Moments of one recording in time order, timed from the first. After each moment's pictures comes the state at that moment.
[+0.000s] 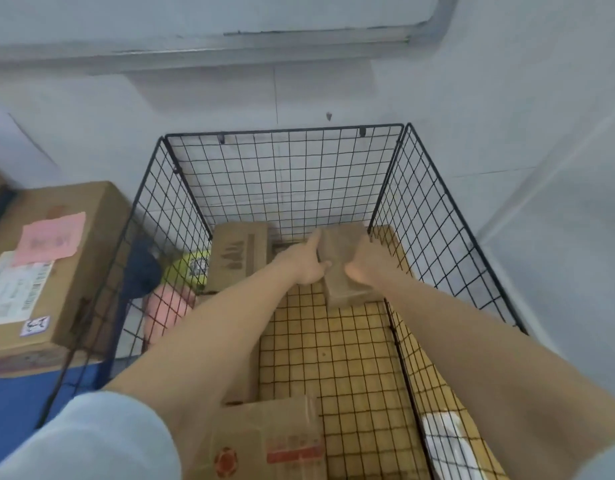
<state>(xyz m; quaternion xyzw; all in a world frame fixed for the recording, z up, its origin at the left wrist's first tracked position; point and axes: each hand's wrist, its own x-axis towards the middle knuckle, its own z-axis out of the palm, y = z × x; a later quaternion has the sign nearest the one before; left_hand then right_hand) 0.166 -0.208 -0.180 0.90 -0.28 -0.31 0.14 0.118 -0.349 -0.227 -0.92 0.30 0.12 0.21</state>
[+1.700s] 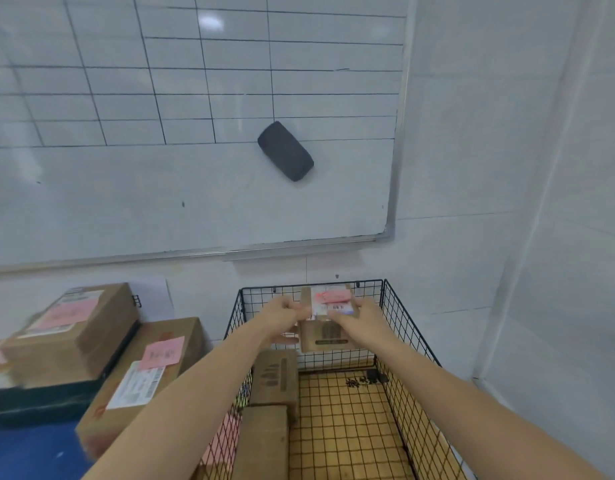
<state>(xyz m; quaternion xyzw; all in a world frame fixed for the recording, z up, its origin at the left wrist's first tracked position) 0.130 -0.106 0.003 0.79 -0.14 -0.24 0.54 0.048 -0.263 -0.013 -0.85 0.20 -0.11 0.47</state>
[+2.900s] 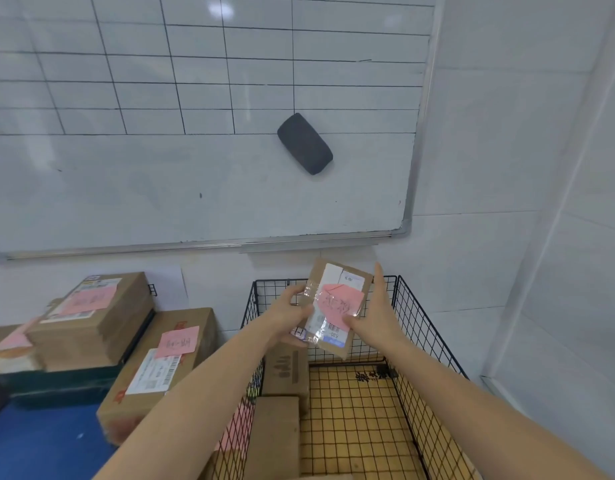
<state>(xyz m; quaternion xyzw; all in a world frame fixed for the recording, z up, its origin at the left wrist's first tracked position) 0.129 -0.087 0.001 0.75 -0.14 -0.27 0.58 0.052 -0.253 -0.019 -0.85 0.14 -0.21 0.46</state>
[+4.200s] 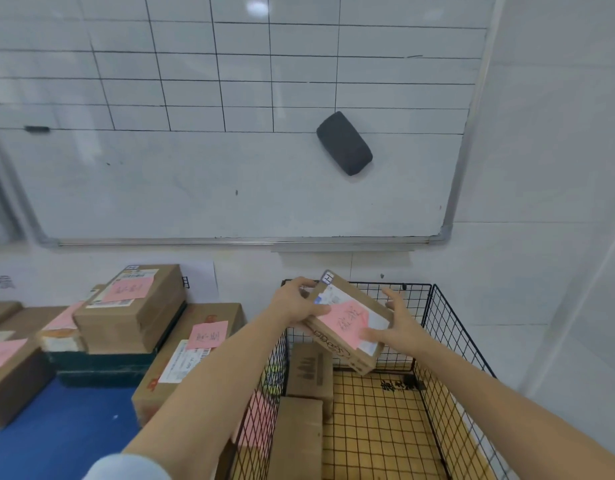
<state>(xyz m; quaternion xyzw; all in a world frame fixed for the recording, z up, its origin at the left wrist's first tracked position) 0.173 -0.066 0.005 0.83 -0.12 -0.17 0.52 0.069 -0.264 -0.023 -0.85 0.11 -0.05 0.51</state>
